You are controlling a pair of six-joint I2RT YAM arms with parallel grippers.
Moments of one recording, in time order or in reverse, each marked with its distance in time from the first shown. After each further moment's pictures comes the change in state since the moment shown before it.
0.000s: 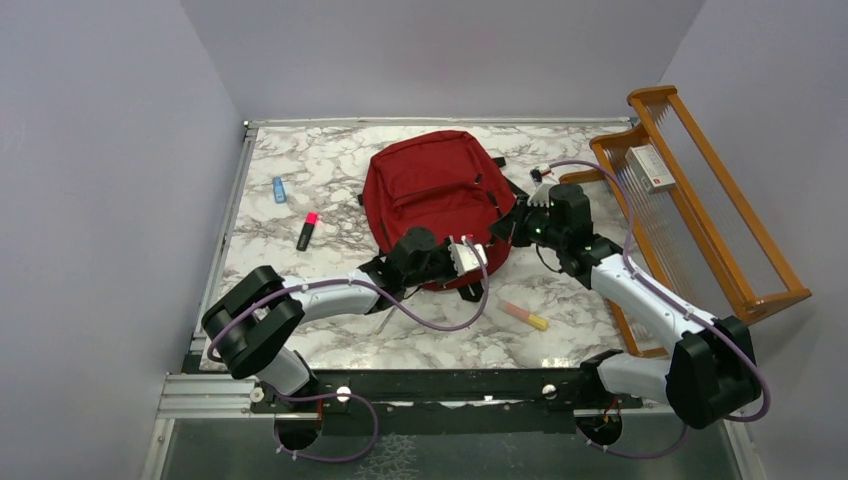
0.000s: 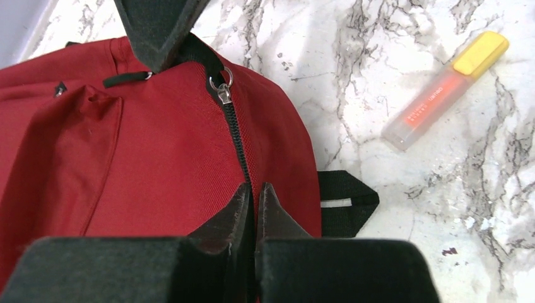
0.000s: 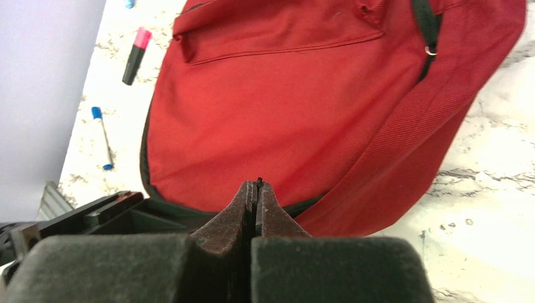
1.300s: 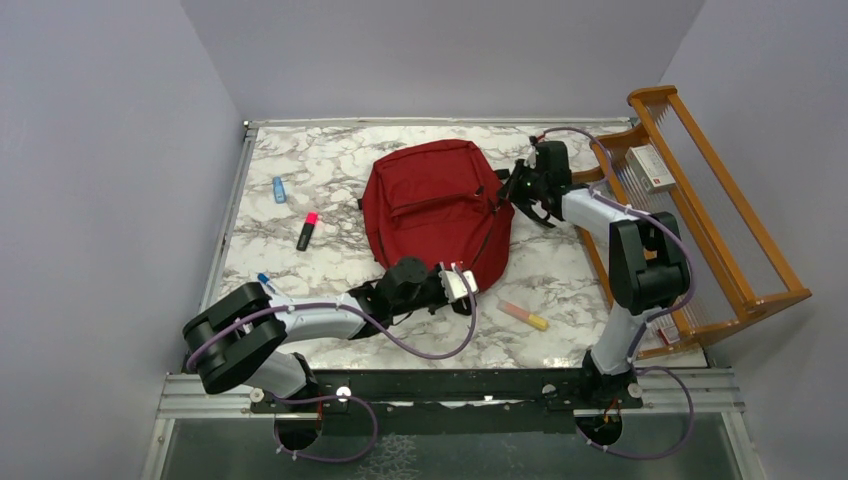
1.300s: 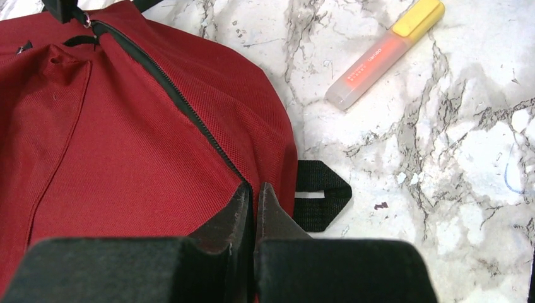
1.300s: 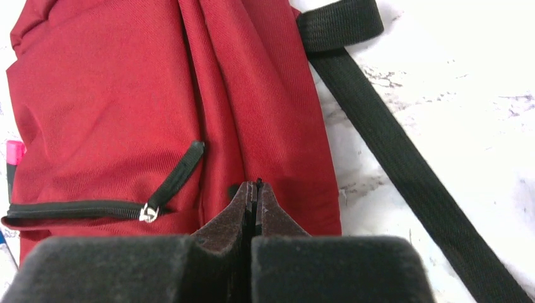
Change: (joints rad) left arm -0.104 -0.118 -0.201 0.067 -0.080 -0.082; right arm -0.174 0.612 0.402 0.018 0.104 -0.032
